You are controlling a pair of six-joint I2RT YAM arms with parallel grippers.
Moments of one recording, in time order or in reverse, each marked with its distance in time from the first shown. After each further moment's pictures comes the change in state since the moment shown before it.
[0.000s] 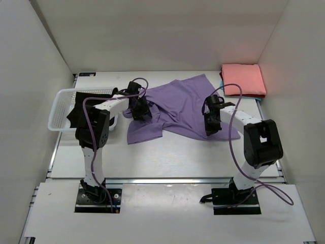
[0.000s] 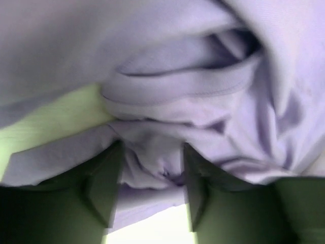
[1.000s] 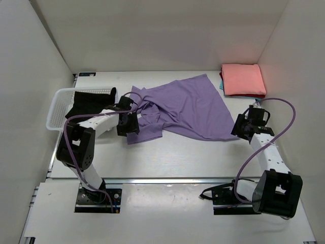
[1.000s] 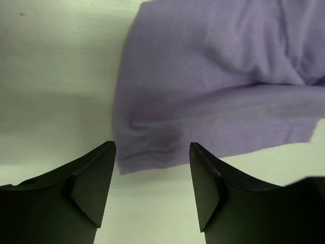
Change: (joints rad) left arm 0.002 -0.377 -0.403 -0.076 -0.182 0.163; right arm -0.441 -0.586 -0.356 0.166 0.002 -0.037
